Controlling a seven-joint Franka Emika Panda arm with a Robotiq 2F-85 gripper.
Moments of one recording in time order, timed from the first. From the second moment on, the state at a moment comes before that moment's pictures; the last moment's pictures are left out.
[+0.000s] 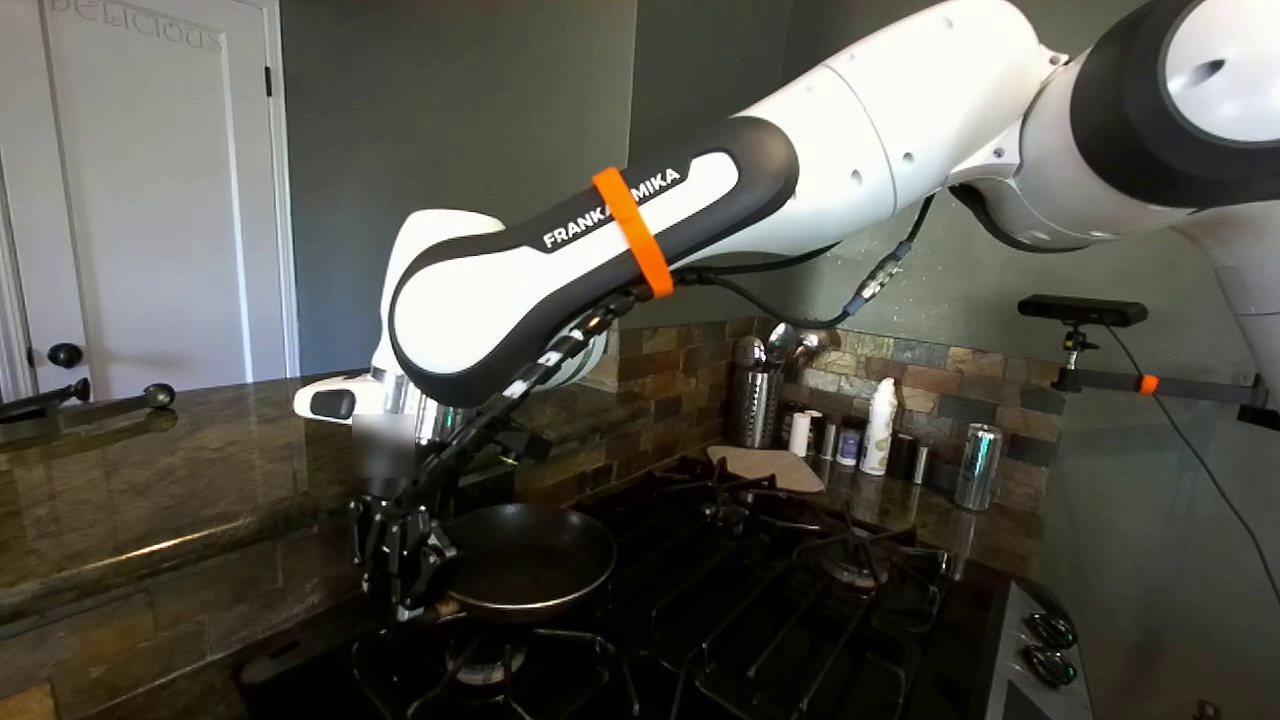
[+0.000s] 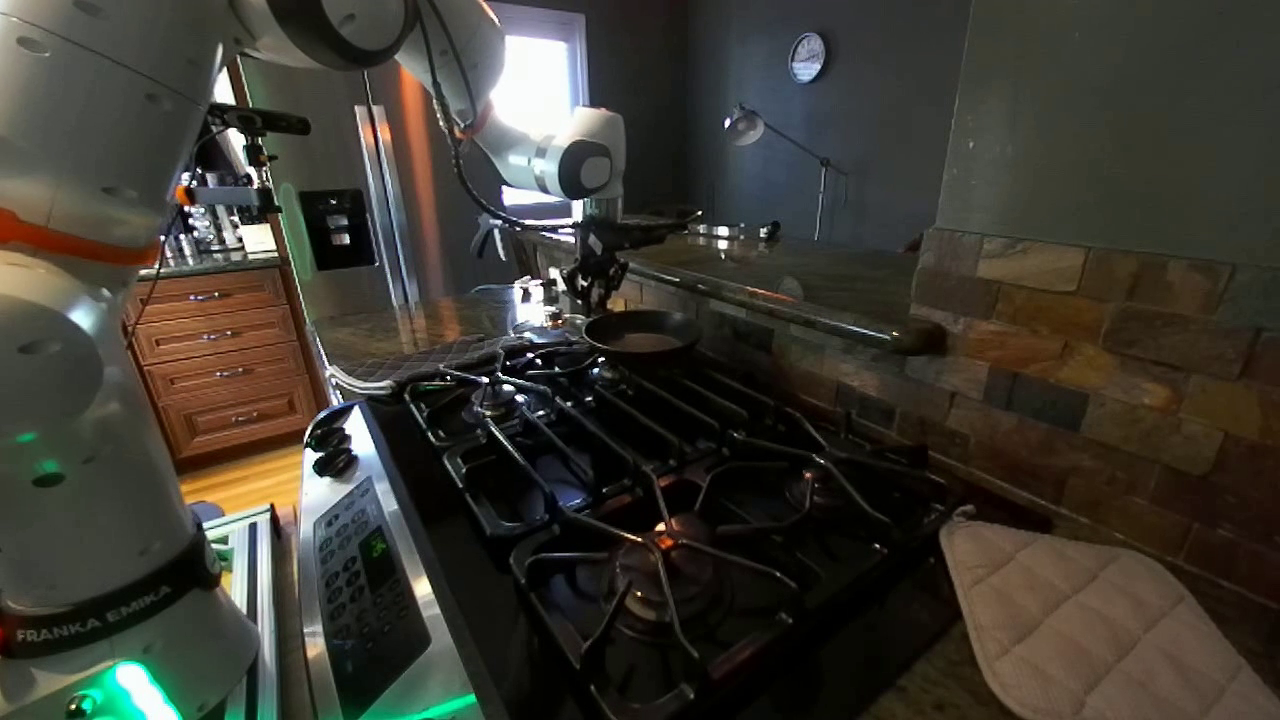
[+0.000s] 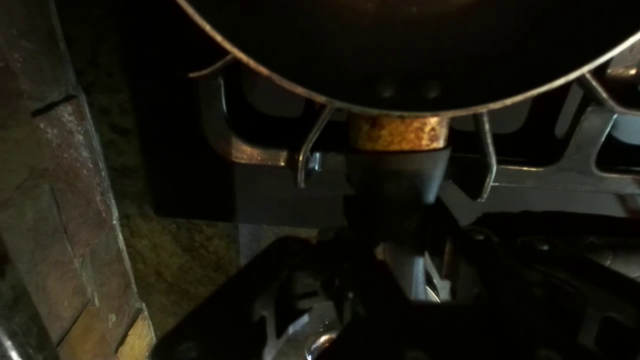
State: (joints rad) arm 0.16 0.49 0.30 -1.68 -0.01 2.26 -1.24
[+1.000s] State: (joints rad) arm 0.10 0.37 0.27 -1.88 0.00 2.38 -1.22
